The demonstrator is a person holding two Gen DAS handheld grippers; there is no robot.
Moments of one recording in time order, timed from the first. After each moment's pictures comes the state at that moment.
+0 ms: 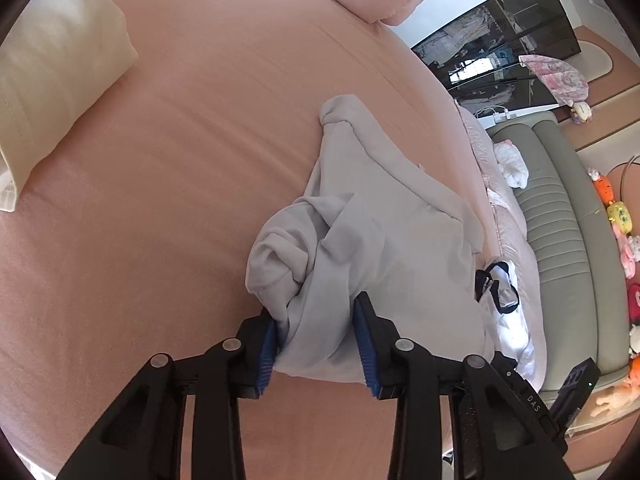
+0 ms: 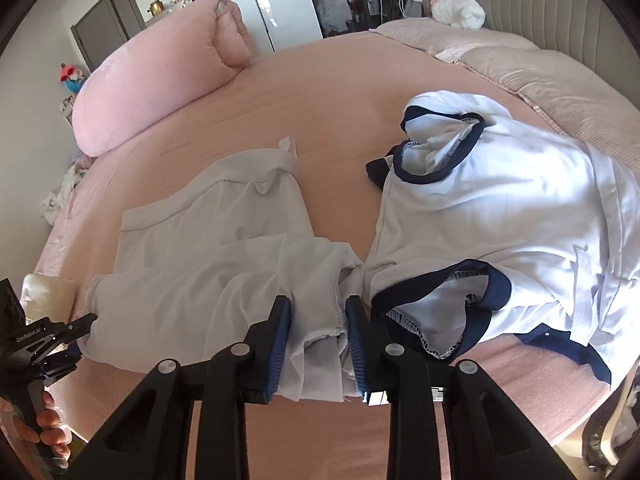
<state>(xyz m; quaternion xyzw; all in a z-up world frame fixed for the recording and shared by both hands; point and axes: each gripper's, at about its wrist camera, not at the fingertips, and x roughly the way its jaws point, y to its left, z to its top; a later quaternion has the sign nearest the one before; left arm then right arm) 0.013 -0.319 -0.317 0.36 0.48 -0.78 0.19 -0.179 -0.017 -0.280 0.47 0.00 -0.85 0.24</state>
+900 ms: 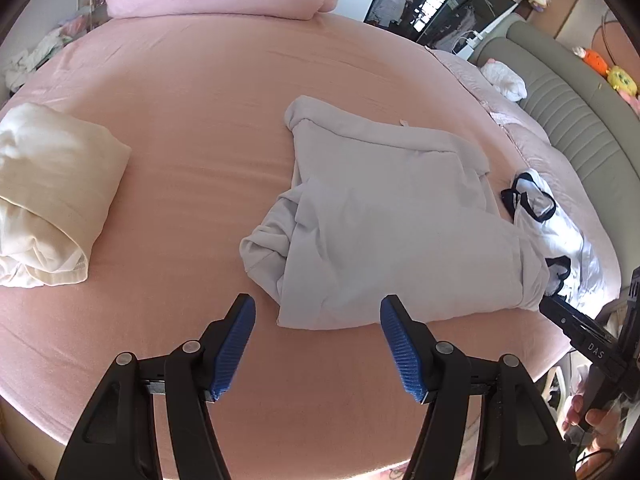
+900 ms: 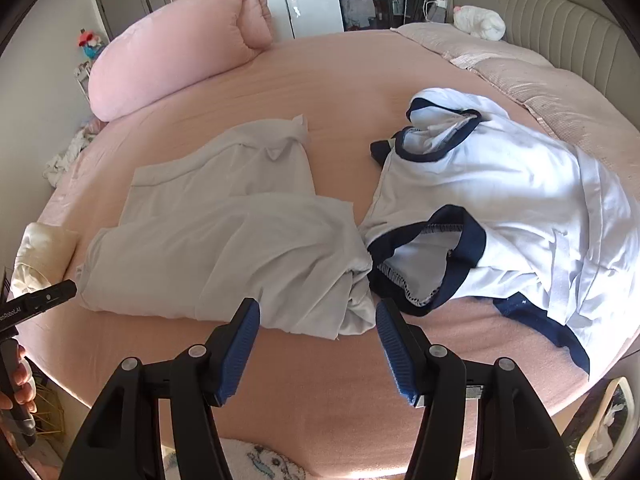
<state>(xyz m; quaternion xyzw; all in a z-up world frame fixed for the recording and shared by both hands) 0.011 -0.273 -0.281 0.44 0.24 -0.84 0.19 -0.154 -0.002 -0.286 0.47 0.06 -0.84 0.27</state>
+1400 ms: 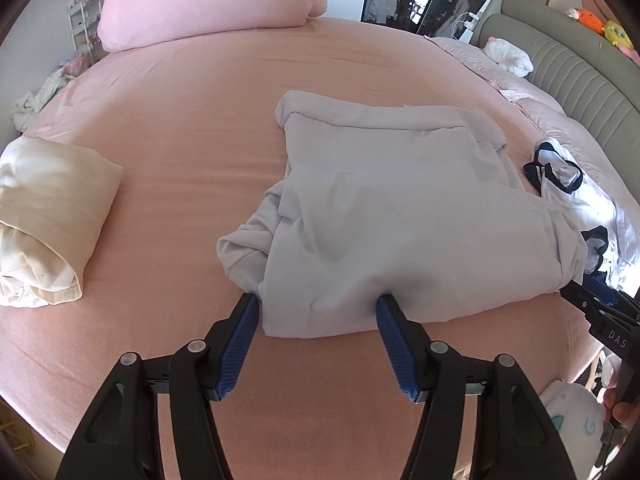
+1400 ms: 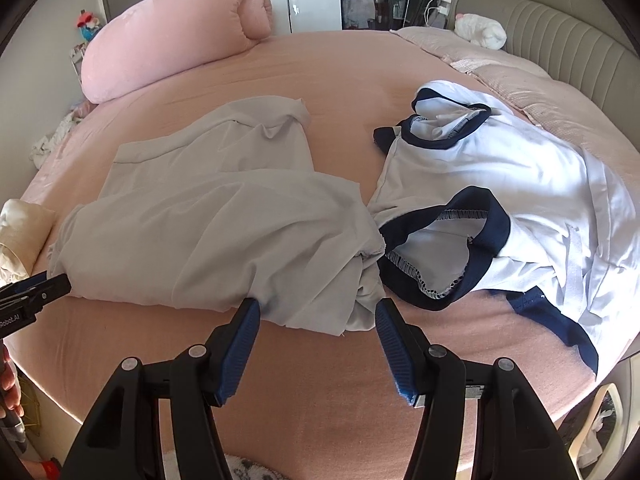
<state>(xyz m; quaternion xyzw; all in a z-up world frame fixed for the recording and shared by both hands) -0.014 -0.252 -0.300 0.45 0.16 -0.84 0.24 -0.153 -0.019 -0.307 0.45 0.12 -0.85 0.24</state>
